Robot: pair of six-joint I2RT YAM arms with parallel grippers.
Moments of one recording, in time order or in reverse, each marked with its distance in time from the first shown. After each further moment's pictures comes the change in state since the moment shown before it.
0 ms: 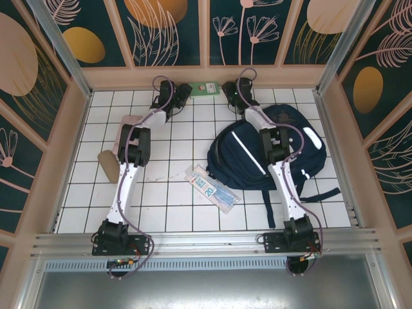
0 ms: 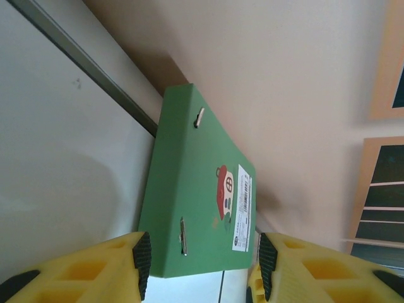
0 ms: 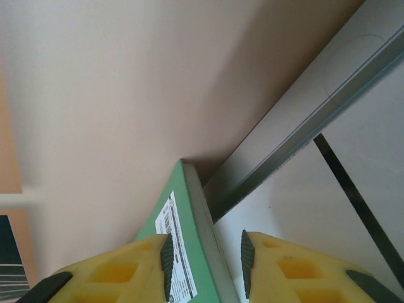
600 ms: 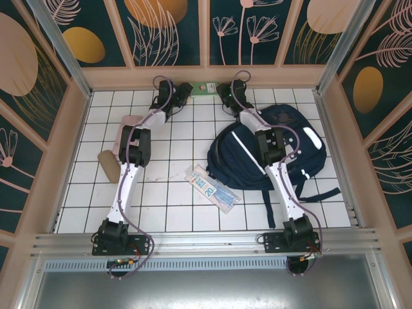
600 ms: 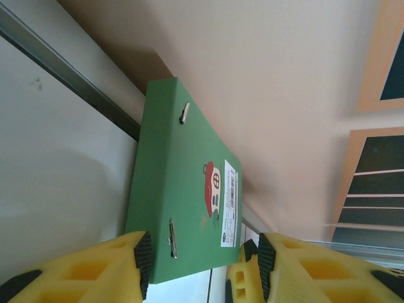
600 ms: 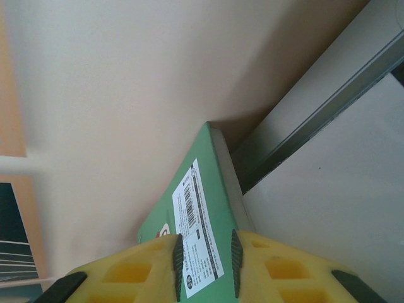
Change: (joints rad) left arm 0.011 0.053 0.068 0.030 0.092 -0.014; right arm 0.041 0.024 0.008 0.056 0.002 0.008
